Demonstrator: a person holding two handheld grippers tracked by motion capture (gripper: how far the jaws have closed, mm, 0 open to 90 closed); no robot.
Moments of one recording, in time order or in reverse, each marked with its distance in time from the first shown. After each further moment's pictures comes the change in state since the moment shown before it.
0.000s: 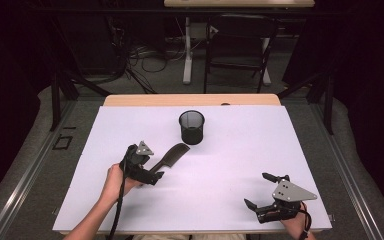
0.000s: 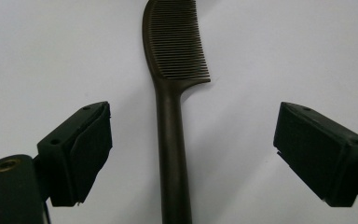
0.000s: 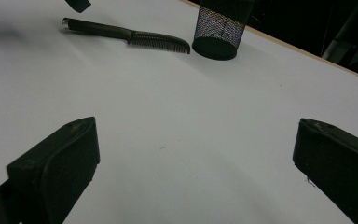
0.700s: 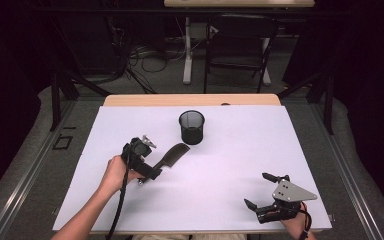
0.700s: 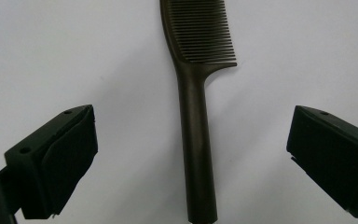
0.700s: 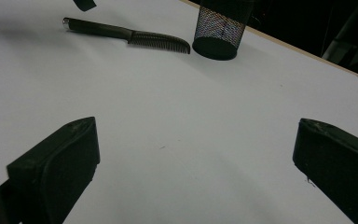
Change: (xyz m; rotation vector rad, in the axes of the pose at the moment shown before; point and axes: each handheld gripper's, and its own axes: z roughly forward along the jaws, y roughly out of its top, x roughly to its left) left arm 0.015 0.021 0.010 0.183 0.008 -0.004; right arm 0.001 0.000 0.000 0.003 0.000 -0.001
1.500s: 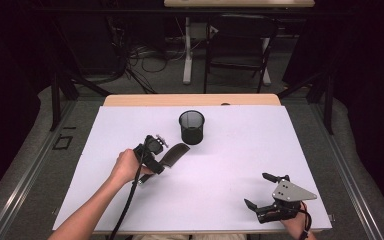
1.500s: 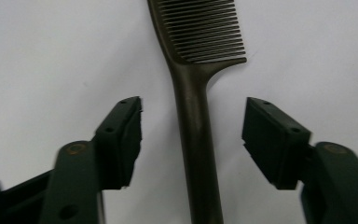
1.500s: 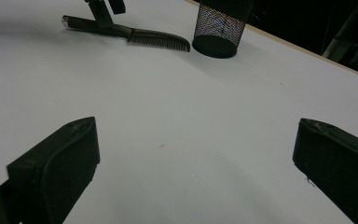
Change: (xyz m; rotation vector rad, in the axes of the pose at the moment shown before) left arm -0.006 0.030 0.028 0.197 0.020 0.064; right arm -0.001 -0.001 0.000 0.005 -0.001 -0.002
